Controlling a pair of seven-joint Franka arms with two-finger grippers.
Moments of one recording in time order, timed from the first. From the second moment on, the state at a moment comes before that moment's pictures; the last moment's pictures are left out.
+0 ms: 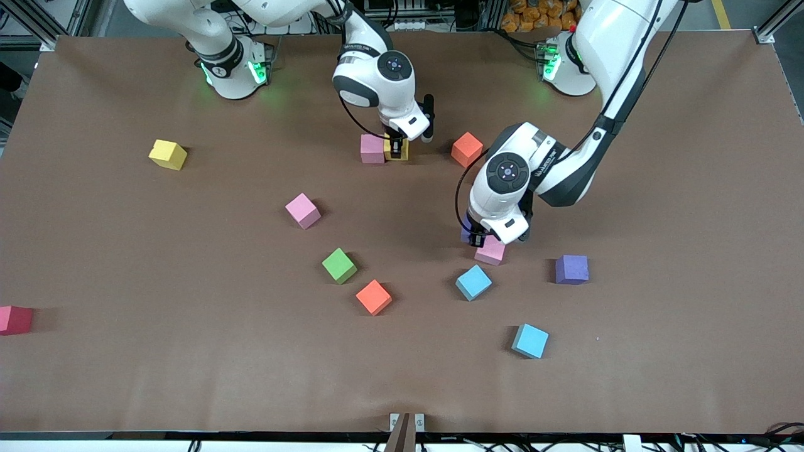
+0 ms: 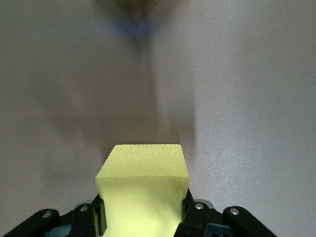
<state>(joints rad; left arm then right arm) -0.29 0.52 -0.33 -1.81 0.15 2.25 -2.08 0.60 0.50 0.47 -2.08 -0.28 2.46 -0.28</state>
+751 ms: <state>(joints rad) -0.29 0.52 -0.34 -1.81 0.15 2.25 -2.08 0.60 0.50 0.46 -2.08 -0.29 2.46 -0.27</state>
